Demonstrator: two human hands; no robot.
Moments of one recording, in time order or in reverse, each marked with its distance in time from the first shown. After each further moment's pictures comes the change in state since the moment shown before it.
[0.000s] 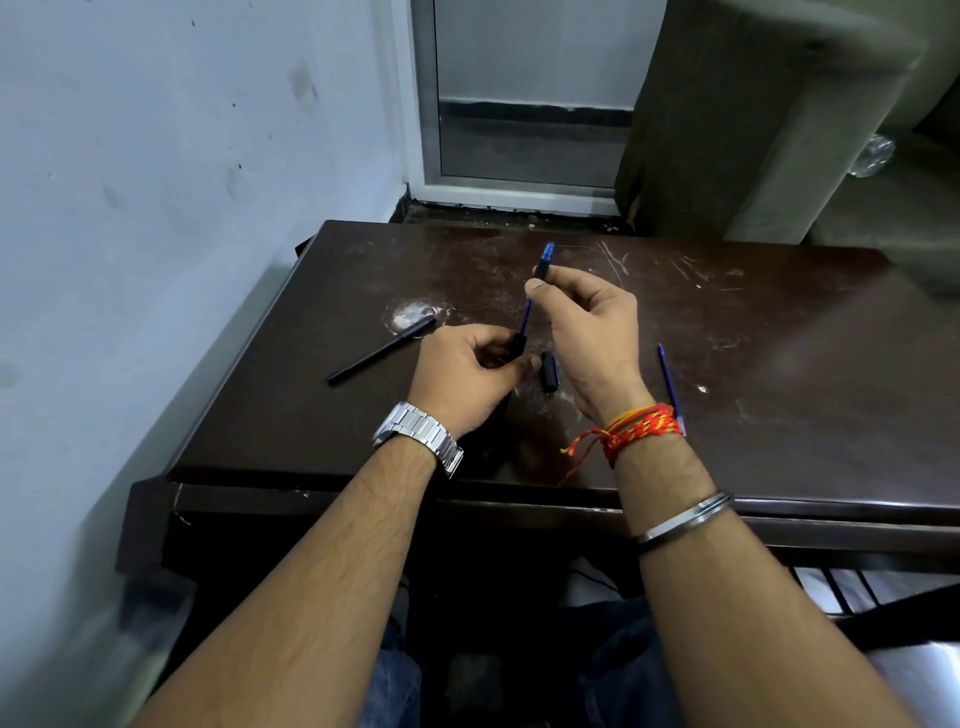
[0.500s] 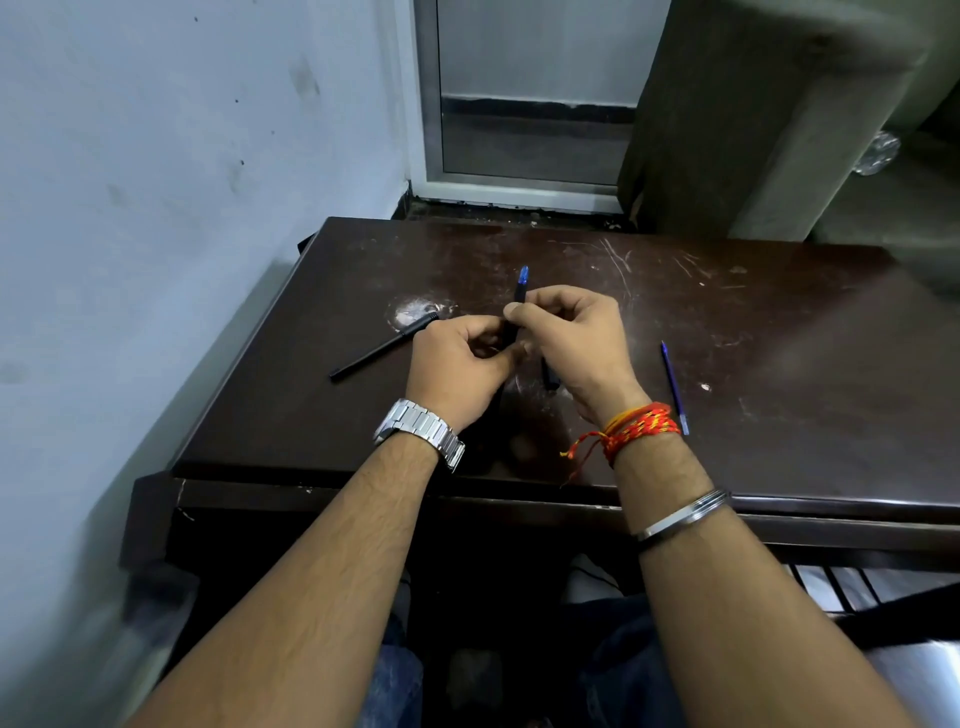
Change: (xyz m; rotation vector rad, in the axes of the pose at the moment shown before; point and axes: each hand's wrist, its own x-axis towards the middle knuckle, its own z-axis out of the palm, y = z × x) left_hand 0.004 -0.007 0.000 -0.023 0.093 0.055; right_hand -0.004 0.007 0.003 -0.114 -0.129 0.103
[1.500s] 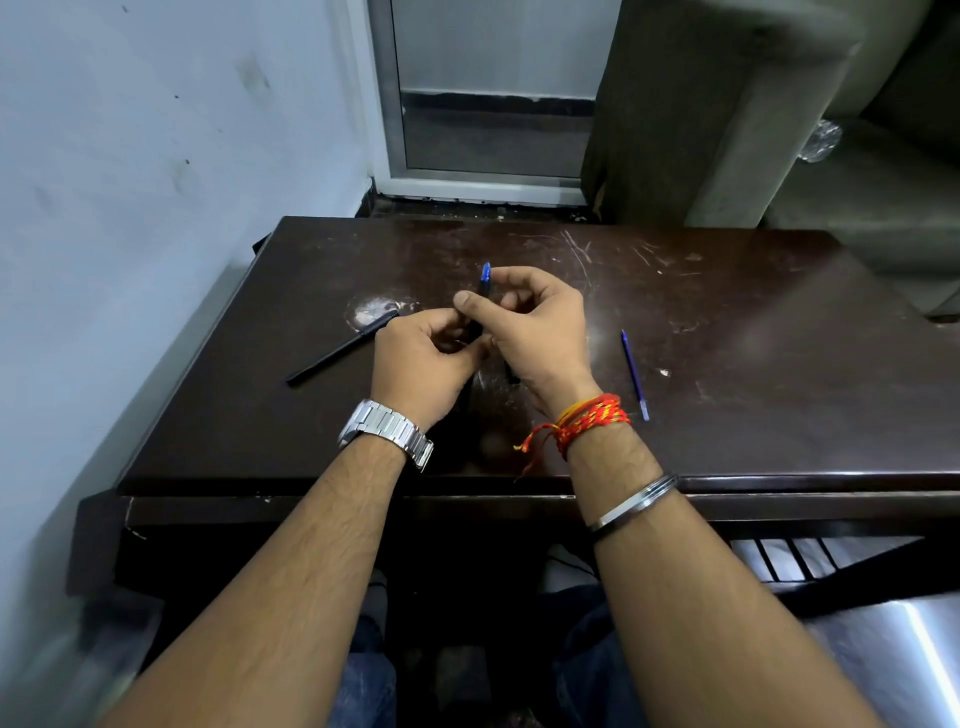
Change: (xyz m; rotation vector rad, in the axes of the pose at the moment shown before) left_hand 0.000 0.007 0.005 0.008 0.006 0.013; right_hand -0.001 0.001 0.002 0.104 0.079 -0.051
